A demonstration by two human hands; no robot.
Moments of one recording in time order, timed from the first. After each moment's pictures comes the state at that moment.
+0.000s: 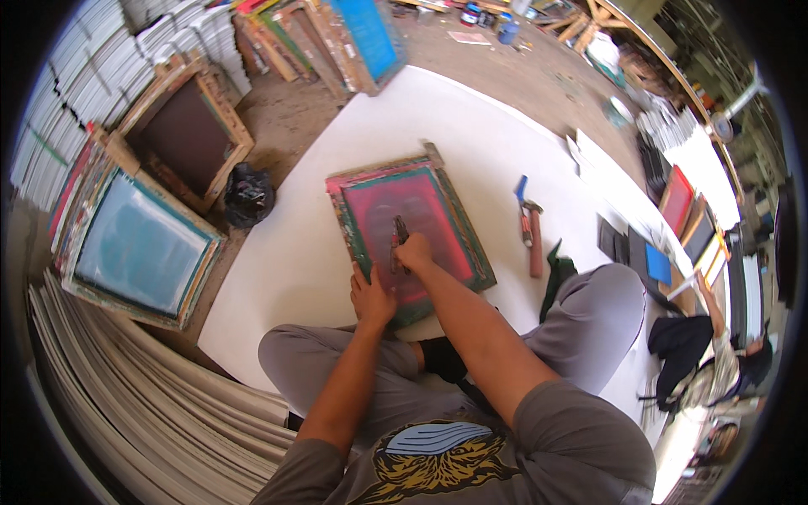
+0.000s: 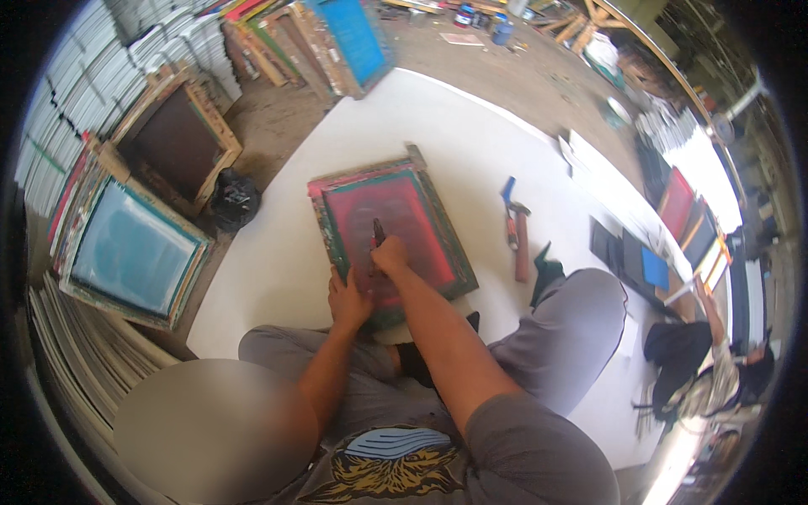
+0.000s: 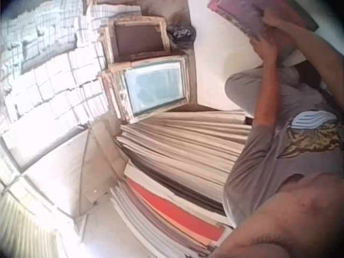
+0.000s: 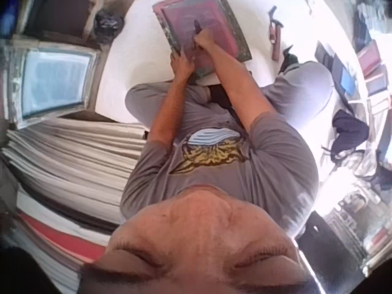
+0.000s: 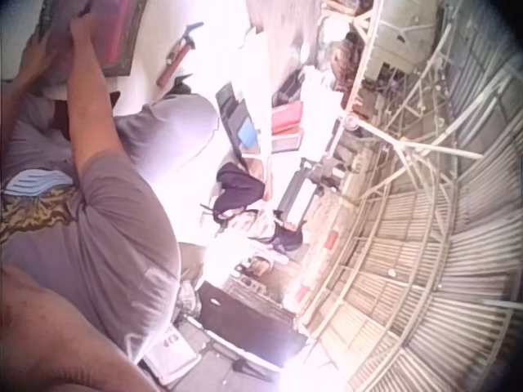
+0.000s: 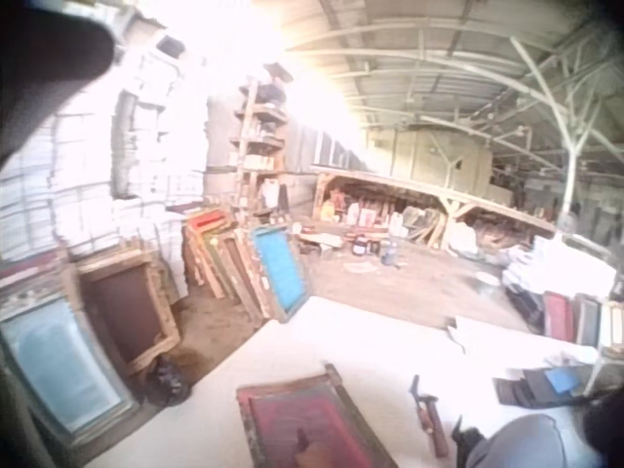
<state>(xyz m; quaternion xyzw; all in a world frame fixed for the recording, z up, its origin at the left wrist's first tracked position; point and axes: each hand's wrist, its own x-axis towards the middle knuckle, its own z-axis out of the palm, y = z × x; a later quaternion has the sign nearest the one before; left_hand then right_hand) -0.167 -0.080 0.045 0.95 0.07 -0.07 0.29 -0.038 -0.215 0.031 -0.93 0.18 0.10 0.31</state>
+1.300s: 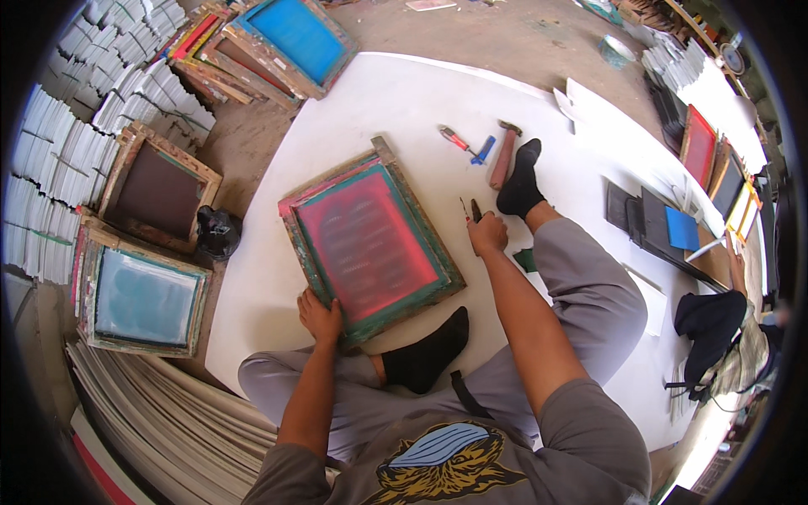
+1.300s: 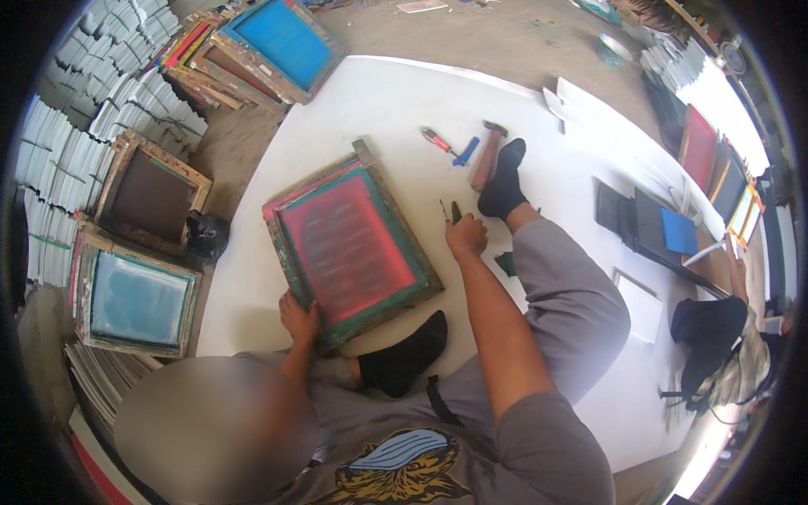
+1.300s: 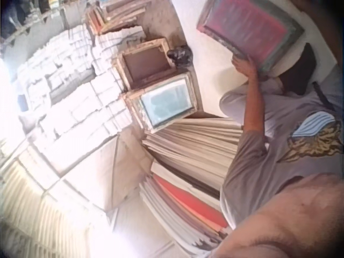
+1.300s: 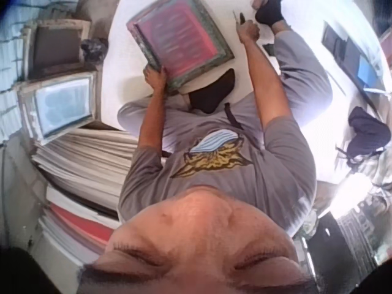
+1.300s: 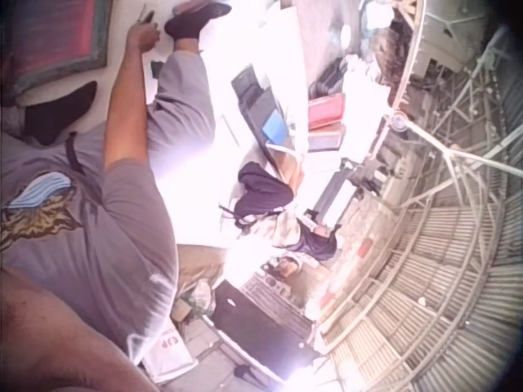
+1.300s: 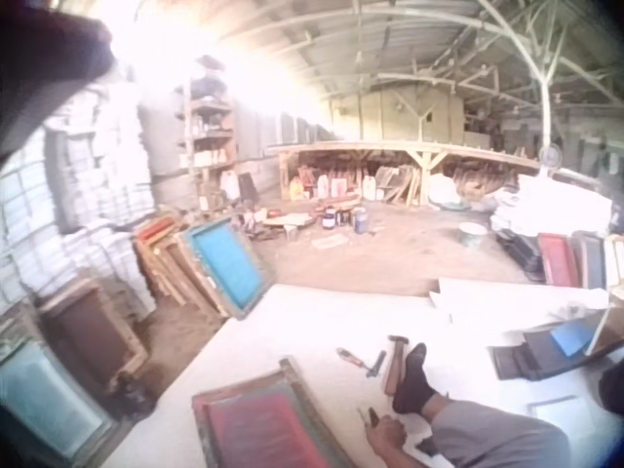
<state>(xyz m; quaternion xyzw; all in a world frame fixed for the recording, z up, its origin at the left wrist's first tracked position) -0.164 -0.057 0.010 0.96 0.19 0.01 0.21 -0.039 -0.476 0.044 -0.93 0.31 -0.01 0.20</state>
